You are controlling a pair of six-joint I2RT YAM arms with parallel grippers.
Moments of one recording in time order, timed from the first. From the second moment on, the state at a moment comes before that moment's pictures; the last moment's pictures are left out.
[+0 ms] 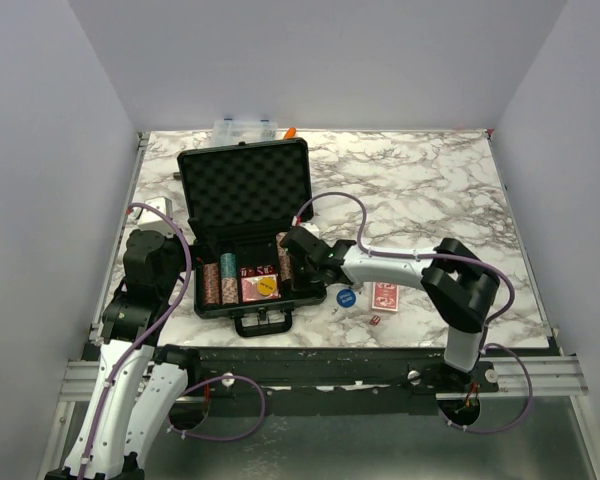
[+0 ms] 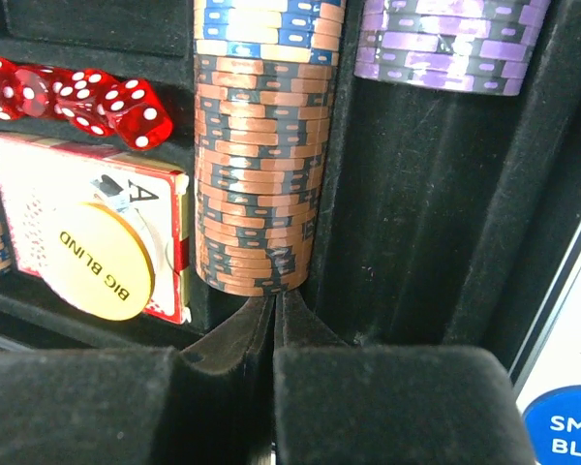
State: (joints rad) left arm -0.17 0.57 0.76 -0.55 -0.09 -0.31; right arm 0.99 1.85 1.17 -0.30 0.10 0.78
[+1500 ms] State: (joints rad) left arm -0.17 0.56 0.76 -0.55 -0.09 -0.31; right arm 0.99 1.60 1.44 -0.60 0.52 0.61
